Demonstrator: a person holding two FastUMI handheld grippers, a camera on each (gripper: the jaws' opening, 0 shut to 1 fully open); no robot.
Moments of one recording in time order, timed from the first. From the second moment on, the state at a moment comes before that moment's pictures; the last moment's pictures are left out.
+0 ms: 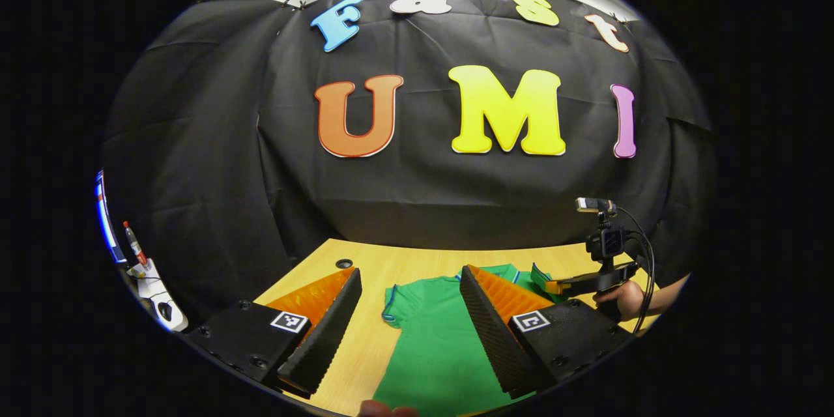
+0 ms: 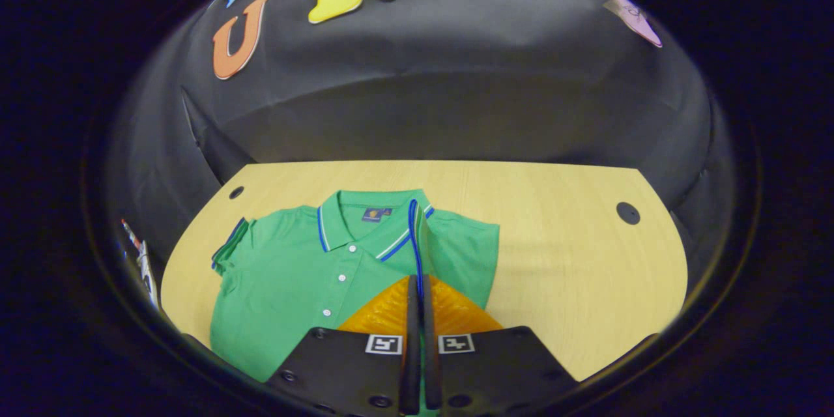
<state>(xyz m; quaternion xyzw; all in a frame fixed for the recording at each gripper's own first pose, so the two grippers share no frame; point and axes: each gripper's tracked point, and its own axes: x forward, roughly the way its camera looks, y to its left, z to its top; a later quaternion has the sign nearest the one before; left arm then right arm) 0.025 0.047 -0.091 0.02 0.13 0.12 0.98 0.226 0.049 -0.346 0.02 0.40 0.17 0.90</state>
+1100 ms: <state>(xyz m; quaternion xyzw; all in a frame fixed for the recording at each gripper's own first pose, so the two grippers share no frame) 0.104 0.106 -0.205 -0.09 0.25 0.04 0.96 0.067 -0.027 -0.179 0.00 0.30 0.16 0.94</state>
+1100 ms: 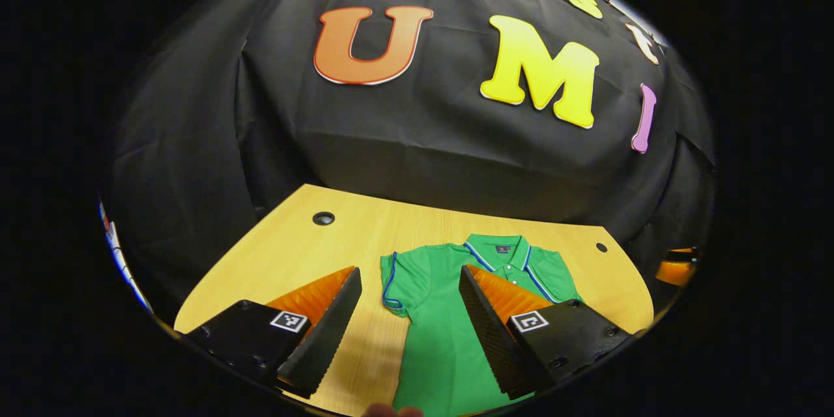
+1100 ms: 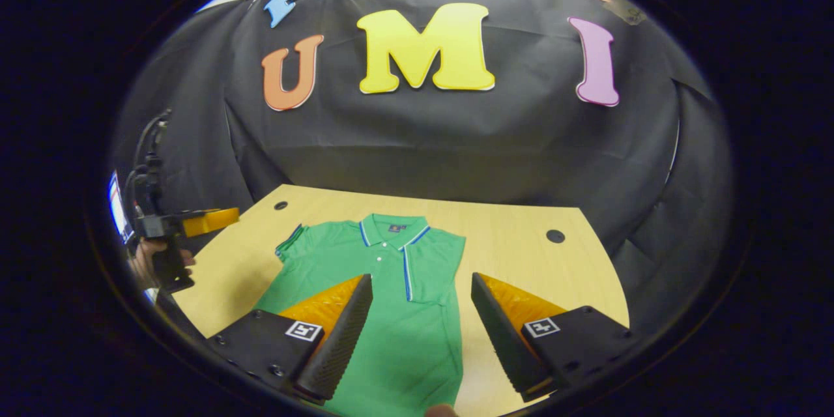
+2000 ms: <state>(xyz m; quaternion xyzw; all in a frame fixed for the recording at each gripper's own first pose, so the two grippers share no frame) 0.184 0.147 -0.374 -0.07 0.40 0.05 0.91 0.017 -0.070 -0.236 -0.02 0.38 0.10 0.92</state>
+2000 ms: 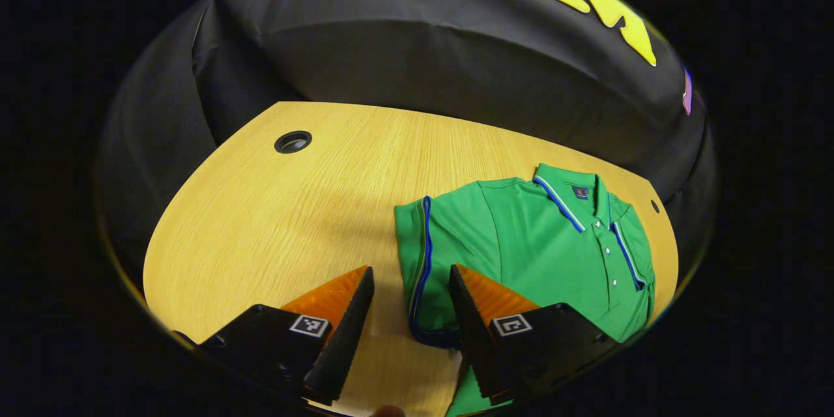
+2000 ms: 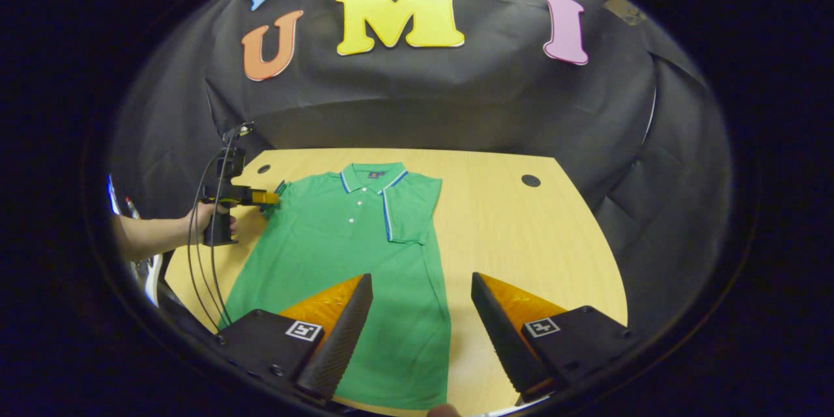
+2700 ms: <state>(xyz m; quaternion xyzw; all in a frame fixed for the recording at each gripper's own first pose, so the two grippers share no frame) 0.206 0.138 -0.317 -0.08 0.34 0.04 0.93 0.031 -0.086 -0.223 -0.01 0.35 0.05 0.94</state>
